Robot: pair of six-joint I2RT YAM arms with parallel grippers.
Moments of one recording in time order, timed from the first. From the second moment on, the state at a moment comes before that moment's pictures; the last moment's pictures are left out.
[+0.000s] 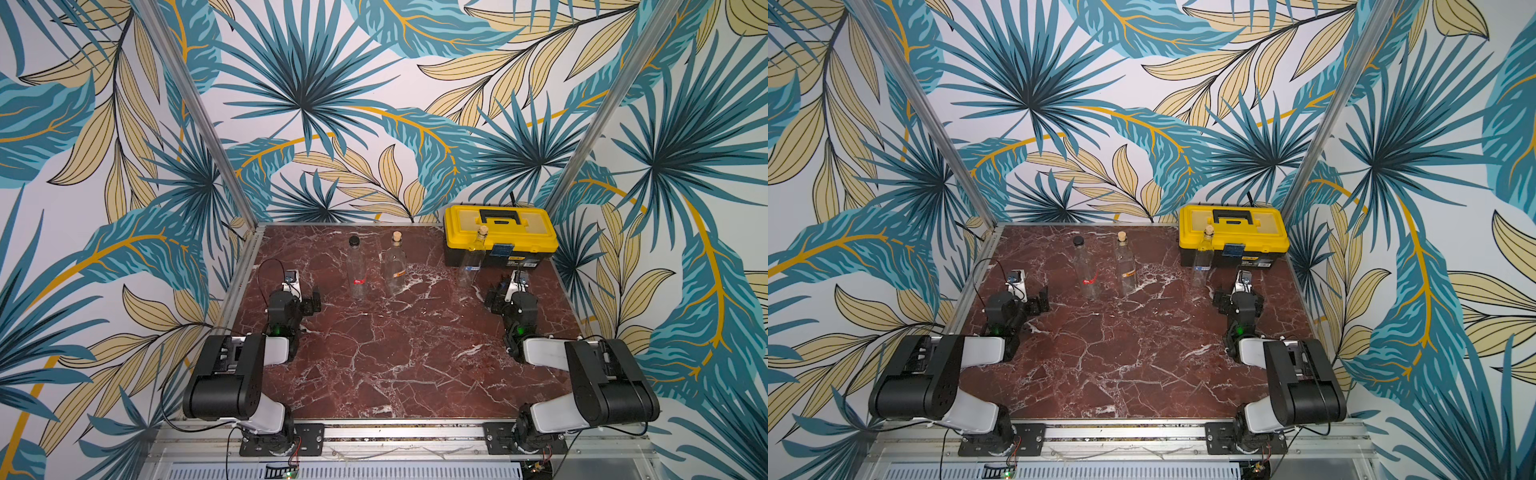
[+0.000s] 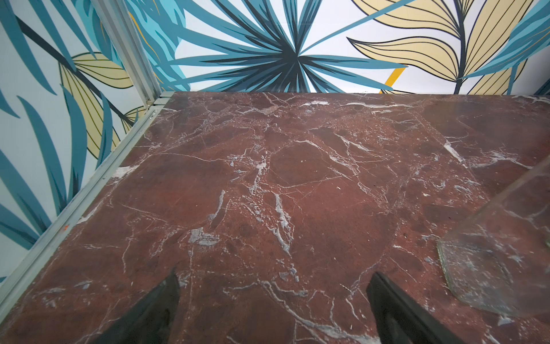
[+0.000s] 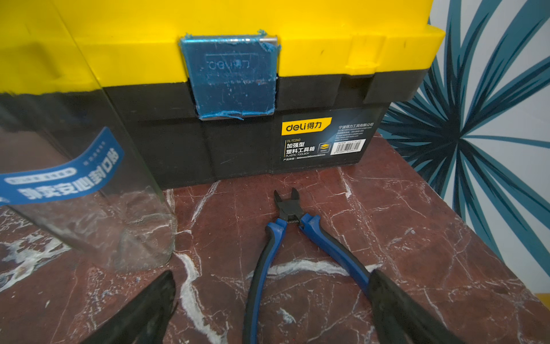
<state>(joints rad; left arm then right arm) 0.03 1.51 0.38 0.80 -0.01 -0.03 0.02 1.48 0.38 0.77 0.31 0.07</state>
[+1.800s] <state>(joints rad) -0.02 1.15 0.48 0.59 0.06 -0.12 0.02 1.06 0.67 -0.16 0.28 0.34</state>
